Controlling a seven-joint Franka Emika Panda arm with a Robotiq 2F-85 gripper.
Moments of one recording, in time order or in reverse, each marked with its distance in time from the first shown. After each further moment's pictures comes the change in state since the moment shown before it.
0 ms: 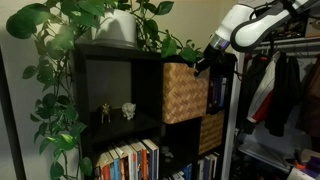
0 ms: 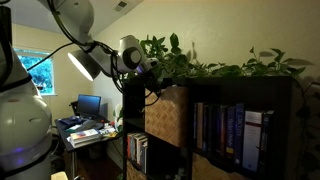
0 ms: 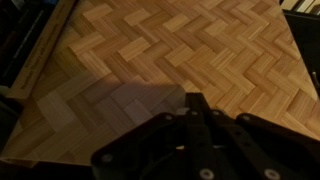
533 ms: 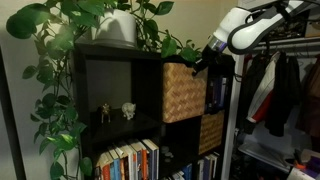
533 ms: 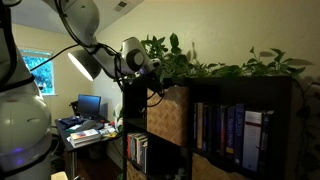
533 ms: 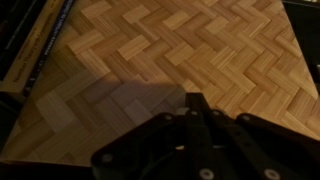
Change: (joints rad) arm -0.017 0.048 0.002 0.024 -0.013 0.054 0.000
